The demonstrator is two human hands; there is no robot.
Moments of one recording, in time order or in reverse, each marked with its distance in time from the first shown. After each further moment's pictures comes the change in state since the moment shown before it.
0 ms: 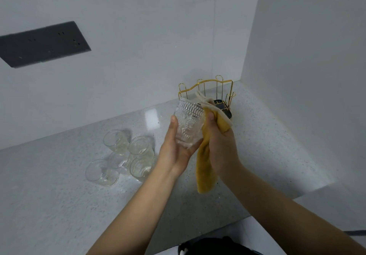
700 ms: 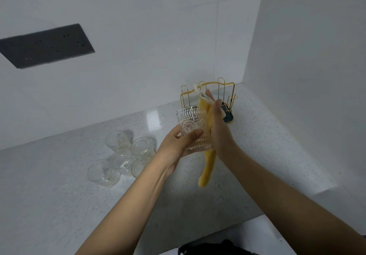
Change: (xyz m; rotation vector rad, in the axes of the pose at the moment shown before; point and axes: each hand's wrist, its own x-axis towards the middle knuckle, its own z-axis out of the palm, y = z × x) left_hand -0.005 0.018 0.000 0.596 -0.047 0.020; right_hand 0.031 -0.001 0.006 -0.182 -0.232 -0.005
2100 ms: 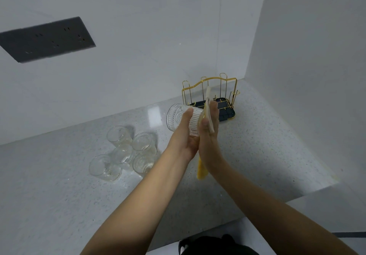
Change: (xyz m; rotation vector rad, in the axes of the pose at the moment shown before) left_hand 0.016 0.009 0.029 -0.777 0.157 -0.306; right_hand -0.005 0.070 0.012 -0.224 0.205 -0.218
